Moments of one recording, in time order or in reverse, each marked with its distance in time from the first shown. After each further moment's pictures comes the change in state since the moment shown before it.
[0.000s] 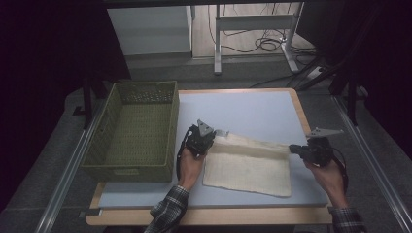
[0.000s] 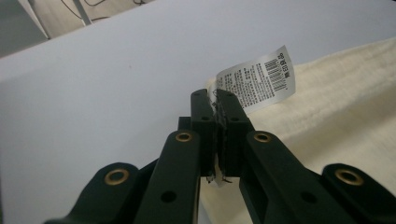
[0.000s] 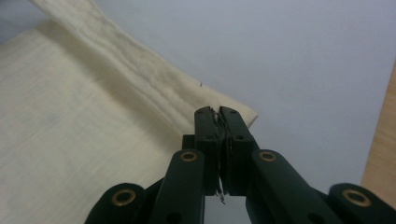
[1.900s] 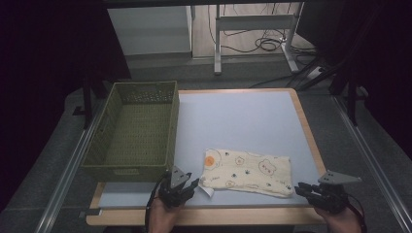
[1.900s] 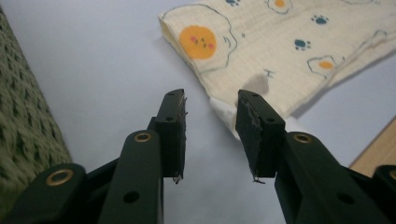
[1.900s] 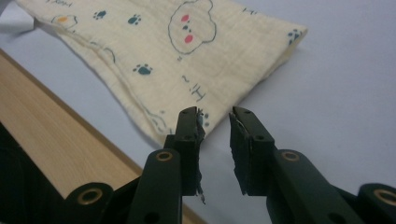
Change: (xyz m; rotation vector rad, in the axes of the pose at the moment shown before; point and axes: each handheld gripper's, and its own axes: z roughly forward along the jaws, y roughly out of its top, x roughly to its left) left arm -0.026 -0.092 -0.112 0.077 -0.072 -0.042; right arm 0.057 -0.090 -0.054 -0.004 0.072 0.000
